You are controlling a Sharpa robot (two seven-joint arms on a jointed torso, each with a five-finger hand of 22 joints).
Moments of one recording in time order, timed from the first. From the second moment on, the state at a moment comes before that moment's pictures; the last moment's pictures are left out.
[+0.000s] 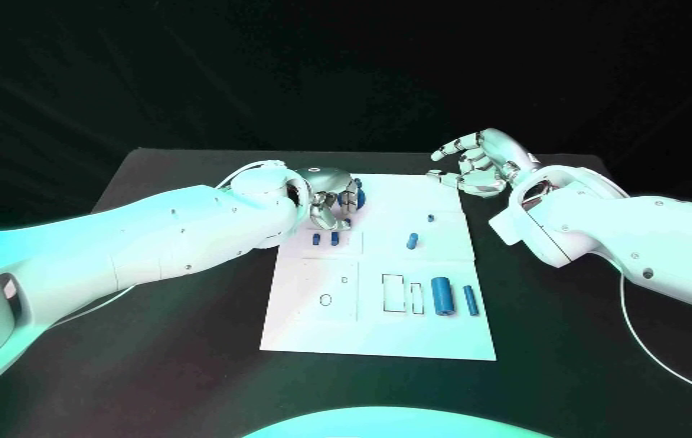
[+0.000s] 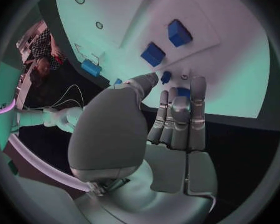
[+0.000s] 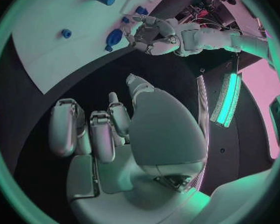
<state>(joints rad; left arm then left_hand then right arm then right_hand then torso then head) 1.22 -0.58 -0.08 1.27 -1.49 -0.08 -0.08 1.43 -0.28 0.51 0.18 0.19 0.71 0.17 0.60 0.36 0.77 0.11 0.71 0.28 1.25 0.04 1.28 0.98 0.17 1.08 0.14 1.01 0.76 1.30 -0.86 -0.15 1.55 -0.89 -0.56 -0.04 1.40 -0.16 0.22 0.29 0.26 0.86 0.18 0.14 0.37 1.34 0.09 1.32 1.31 1.47 0.01 1.54 1.31 0.05 1.43 0.11 1.29 1.31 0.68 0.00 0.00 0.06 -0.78</state>
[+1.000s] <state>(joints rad) 1.22 -0.55 -0.08 1.23 -1.51 -0.05 -0.09 1.46 -0.25 0.60 0.12 0.19 0.79 0.16 0.55 0.31 0.85 0.10 0.65 0.21 1.27 0.03 1.34 1.00 0.17 1.11 0.13 1.11 0.87 1.30 -0.86 -0.15 1.55 -0.89 -0.56 -0.04 1.40 -0.16 0.22 0.28 0.26 0.86 0.18 0.14 0.37 1.34 0.09 1.32 1.31 1.47 0.01 1.54 1.31 0.05 1.43 0.11 1.29 1.31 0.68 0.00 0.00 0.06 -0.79</state>
